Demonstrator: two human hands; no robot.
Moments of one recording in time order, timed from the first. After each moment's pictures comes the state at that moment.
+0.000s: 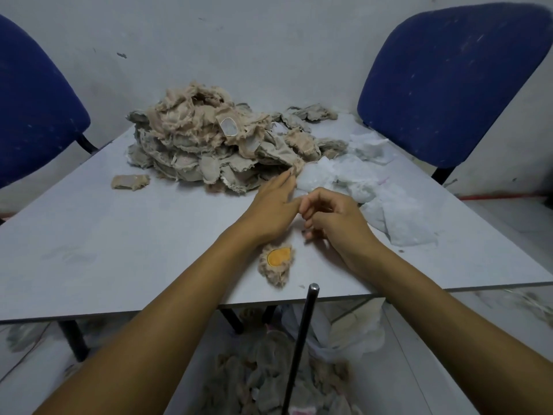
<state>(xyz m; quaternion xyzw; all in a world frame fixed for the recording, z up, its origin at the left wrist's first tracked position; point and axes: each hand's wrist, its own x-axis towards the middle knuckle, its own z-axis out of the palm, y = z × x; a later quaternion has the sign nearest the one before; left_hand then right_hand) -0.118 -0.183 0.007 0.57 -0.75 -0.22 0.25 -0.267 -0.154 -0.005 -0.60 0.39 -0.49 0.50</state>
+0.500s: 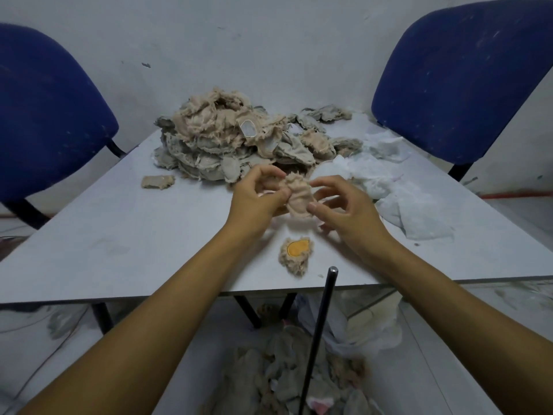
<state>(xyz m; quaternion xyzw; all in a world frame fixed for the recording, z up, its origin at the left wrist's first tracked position) -0.088 -0.140 0.016 0.45 -0.53 -0.40 0.60 -0.267 -0.148 -0.004 -0.69 0.39 -0.48 0.38</state>
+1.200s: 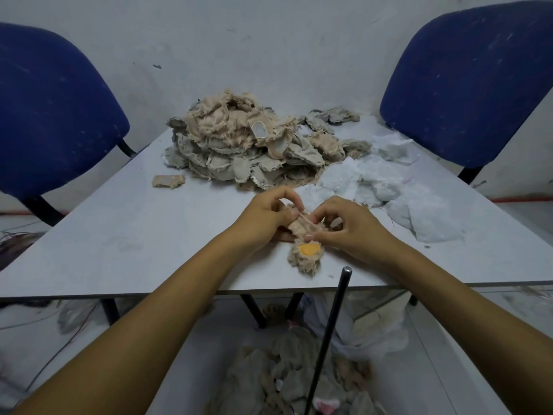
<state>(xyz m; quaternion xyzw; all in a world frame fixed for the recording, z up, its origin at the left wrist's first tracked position) -0.069 -0.130 0.011 0.47 -0.60 -0.49 0.43 -0.266 -0.147 -0.003 -0.81 0.41 -0.32 0.28</state>
